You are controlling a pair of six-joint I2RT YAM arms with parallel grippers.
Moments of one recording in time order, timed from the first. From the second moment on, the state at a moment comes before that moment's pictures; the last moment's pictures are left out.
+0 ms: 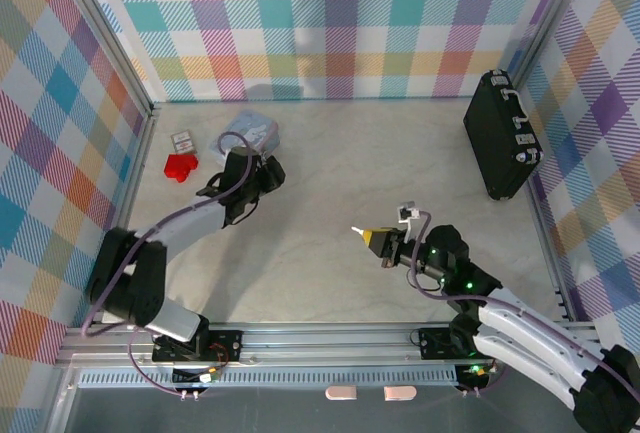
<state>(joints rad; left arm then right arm) -0.37 1.53 0.88 -0.01 -0.06 -0.73 0.70 0.65 0.26 0.16 -0.27 0.67</state>
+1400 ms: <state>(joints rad) -0.28 2.13 1.25 0.20 -0.14 -0.82 0.70 0.25 0.21 -0.20 -0.23 0.69</state>
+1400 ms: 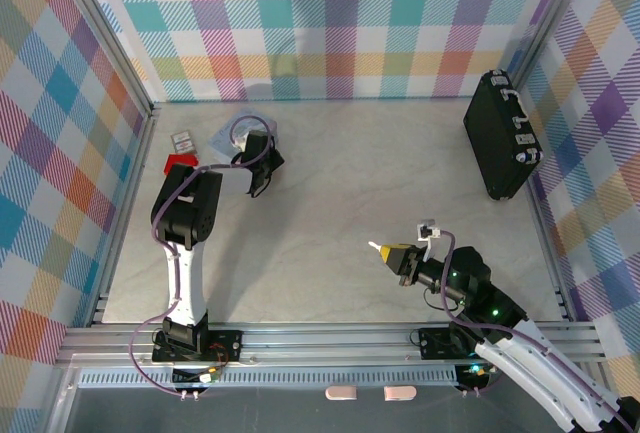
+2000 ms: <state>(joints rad) -0.29 1.96 1.05 0.21 0.11 -0.72 0.70 0.42 0.21 -0.19 -0.18 0.79</state>
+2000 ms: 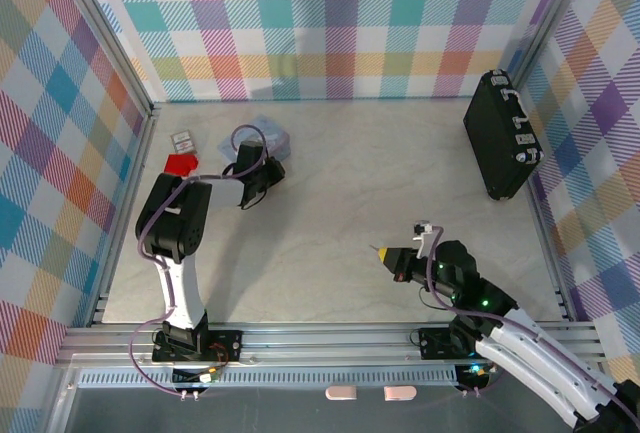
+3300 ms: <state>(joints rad) -0.74 1.50 0.48 0.35 0.10 -0.62 0.70 0.76 0.21 0.00 -0.14 0.94</state>
